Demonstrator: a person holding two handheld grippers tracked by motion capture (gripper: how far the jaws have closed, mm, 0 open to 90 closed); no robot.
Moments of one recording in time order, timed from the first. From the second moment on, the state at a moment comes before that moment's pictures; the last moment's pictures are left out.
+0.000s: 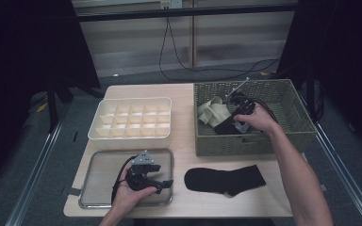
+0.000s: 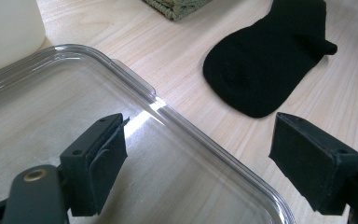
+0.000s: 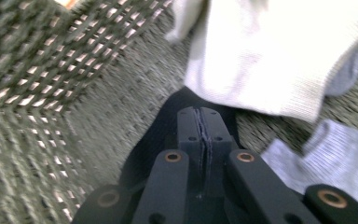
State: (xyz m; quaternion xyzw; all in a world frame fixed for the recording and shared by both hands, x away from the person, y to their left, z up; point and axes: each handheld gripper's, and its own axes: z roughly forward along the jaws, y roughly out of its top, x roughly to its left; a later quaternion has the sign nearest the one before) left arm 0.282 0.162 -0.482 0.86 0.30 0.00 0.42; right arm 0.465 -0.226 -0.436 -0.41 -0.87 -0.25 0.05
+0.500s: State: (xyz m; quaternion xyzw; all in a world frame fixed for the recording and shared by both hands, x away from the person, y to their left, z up) left arm 0.282 0.163 -0.481 0.86 0.30 0.00 0.42; right arm 0.458 -0.241 -0.408 -0.42 -0.83 -0.35 0.05
